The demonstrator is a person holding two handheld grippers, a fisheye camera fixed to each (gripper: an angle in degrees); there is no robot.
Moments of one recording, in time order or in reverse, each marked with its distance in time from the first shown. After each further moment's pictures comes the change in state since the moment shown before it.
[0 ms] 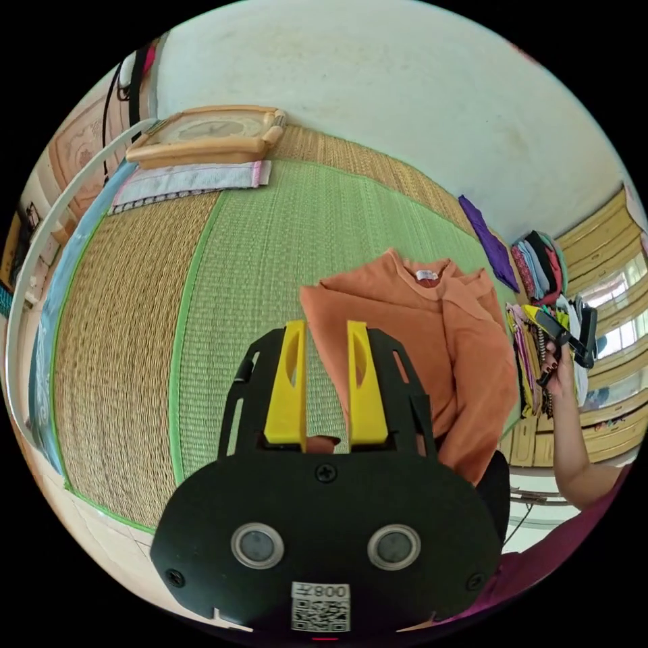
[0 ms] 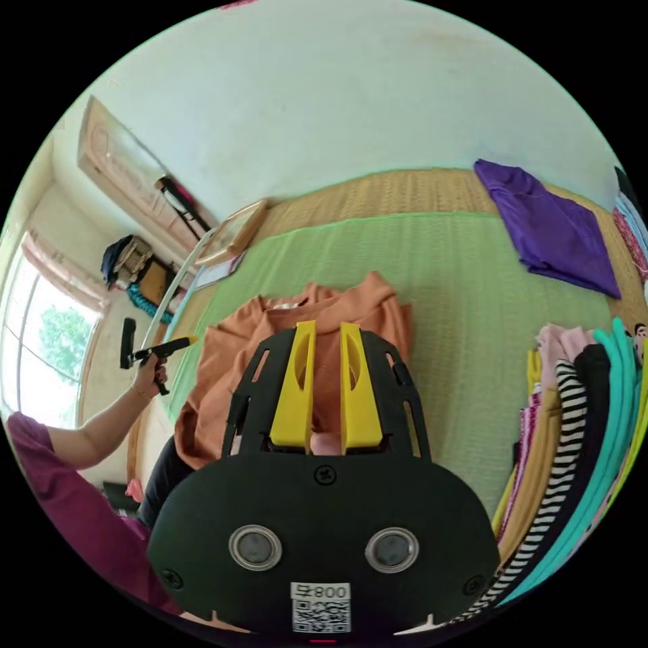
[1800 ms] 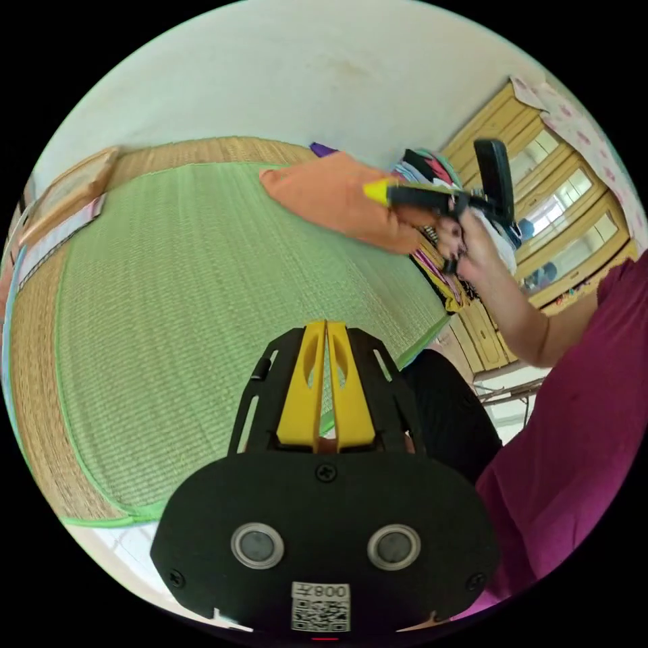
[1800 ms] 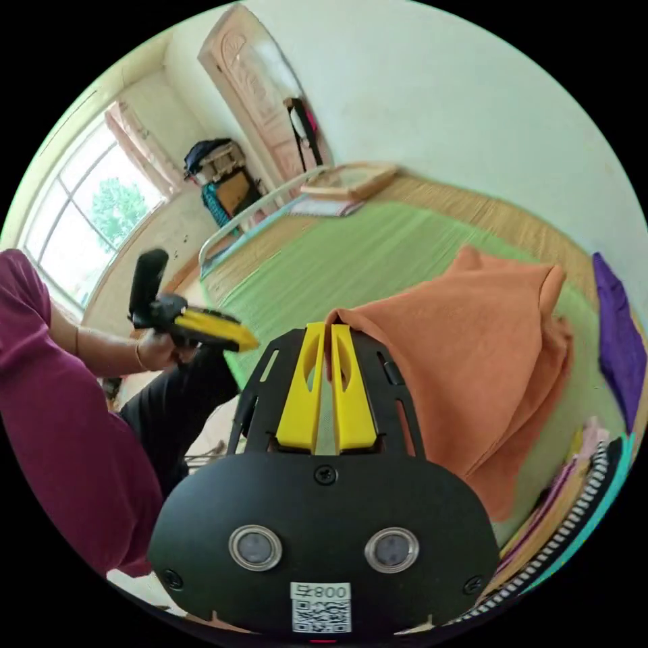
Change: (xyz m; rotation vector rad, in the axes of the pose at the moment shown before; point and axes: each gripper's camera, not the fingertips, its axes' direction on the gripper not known) left arm 0.299 0.224 0.102 -0.045 0.244 0.388; right arm -0.174 0.124 -0.045 -0.140 -0.128 -0.455
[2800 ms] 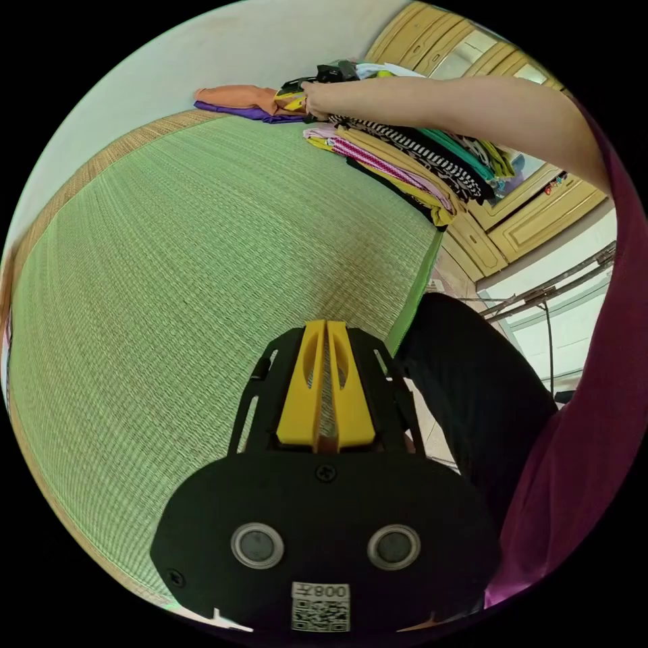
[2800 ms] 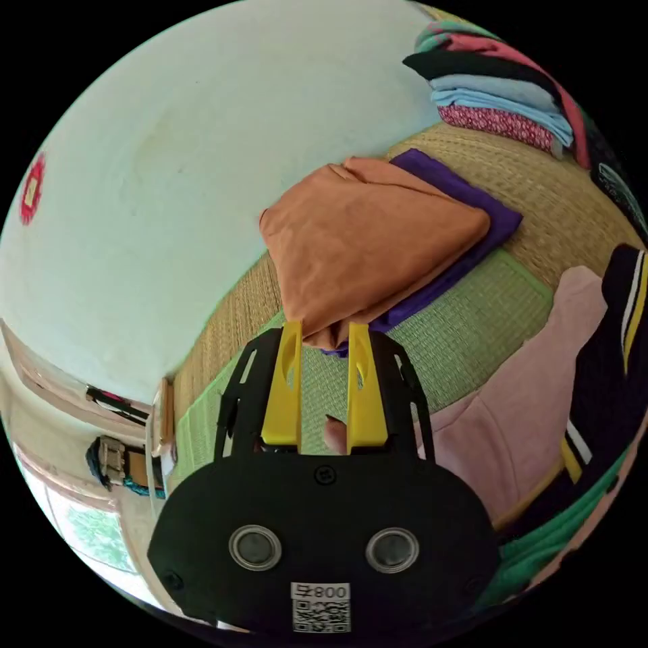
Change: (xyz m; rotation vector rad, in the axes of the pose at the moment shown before) left arm 0.178 -0.009 0.209 -0.264 0.038 0.378; right arm 0.412 0.090 -0.138 0.505 0.332 1.069
